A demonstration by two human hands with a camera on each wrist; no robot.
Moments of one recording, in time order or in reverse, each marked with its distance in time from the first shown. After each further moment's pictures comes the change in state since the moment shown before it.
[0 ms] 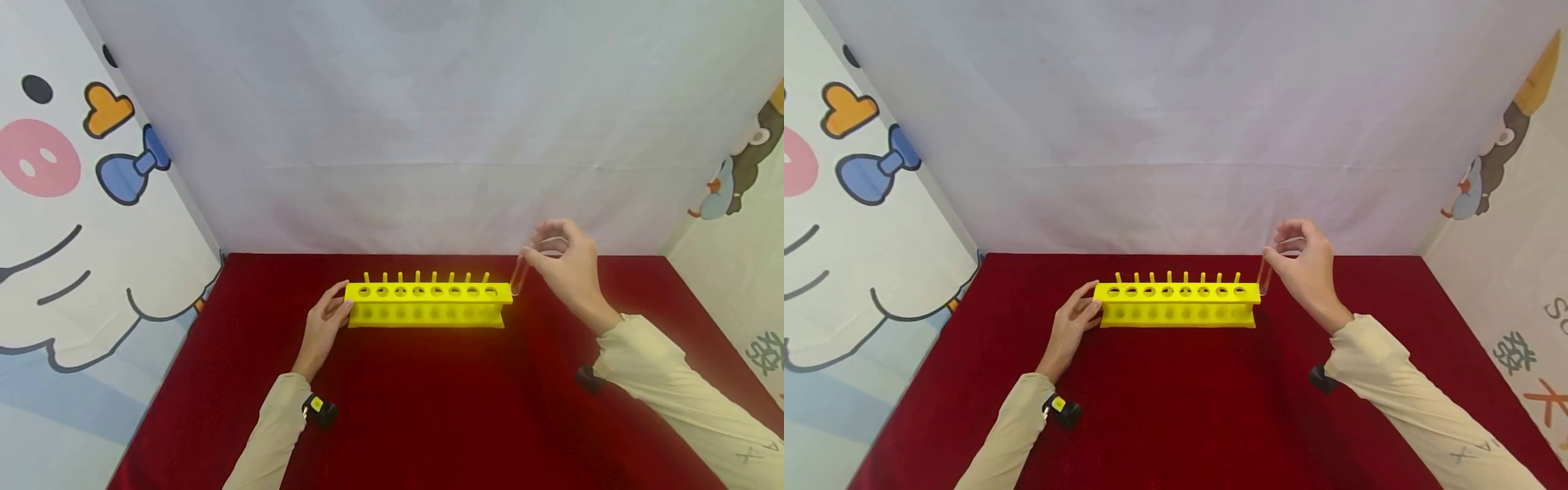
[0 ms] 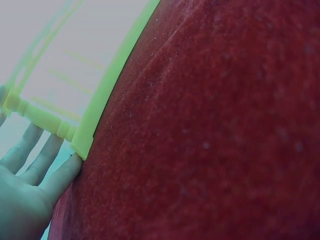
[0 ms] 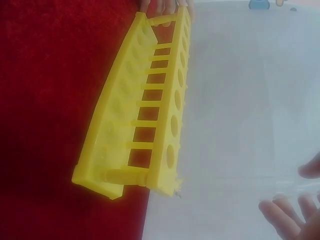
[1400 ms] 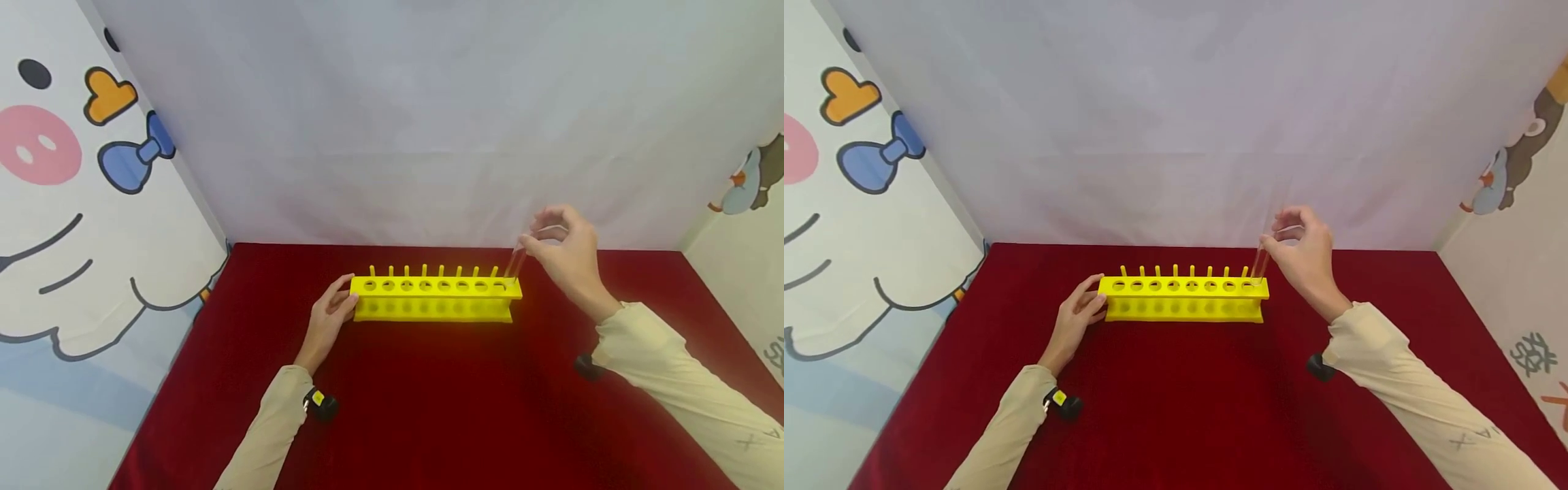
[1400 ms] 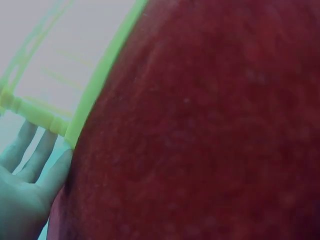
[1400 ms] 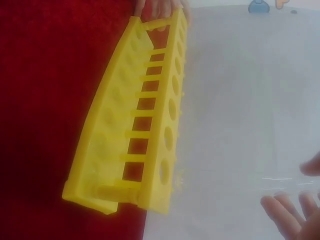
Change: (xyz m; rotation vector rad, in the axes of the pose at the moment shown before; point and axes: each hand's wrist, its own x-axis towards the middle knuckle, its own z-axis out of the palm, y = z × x) left_hand 0.002 0.000 -0.002 -0.005 -0.032 0.014; right_hand 0.019 0.030 0.015 0.046 -0.029 0.041
